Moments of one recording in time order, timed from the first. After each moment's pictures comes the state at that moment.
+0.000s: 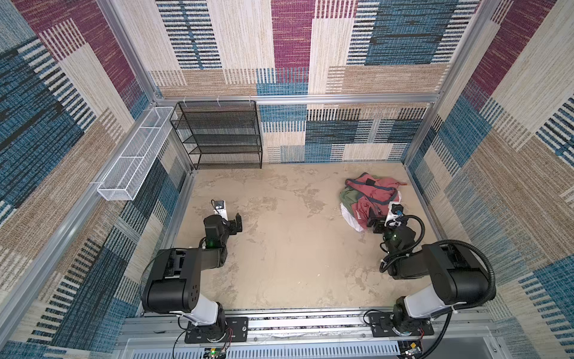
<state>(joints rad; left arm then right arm) 0.01 1.54 0.42 0.72 -0.07 0.00 0.01 1.54 0.20 1.27 0.07 0.02</state>
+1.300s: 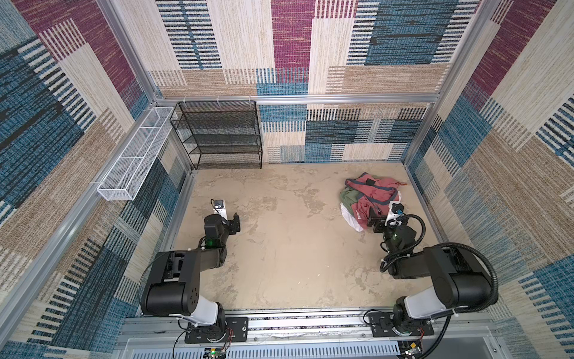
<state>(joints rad) 0.01 1.47 0.45 0.64 -0.07 0.00 0.01 1.47 0.24 1.18 0.08 0.03</state>
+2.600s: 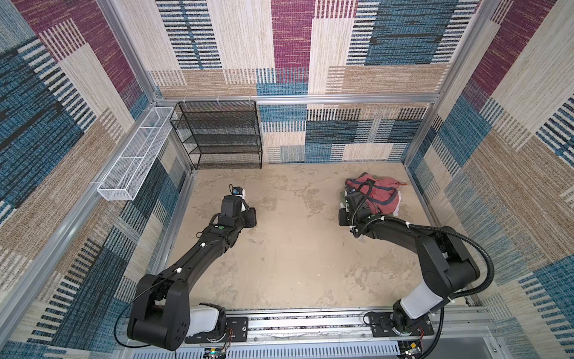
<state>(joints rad) -0.24 1.32 0.79 -0.14 -0.05 -0.24 0.38 1.65 0.89 -0.10 0.21 0.29</state>
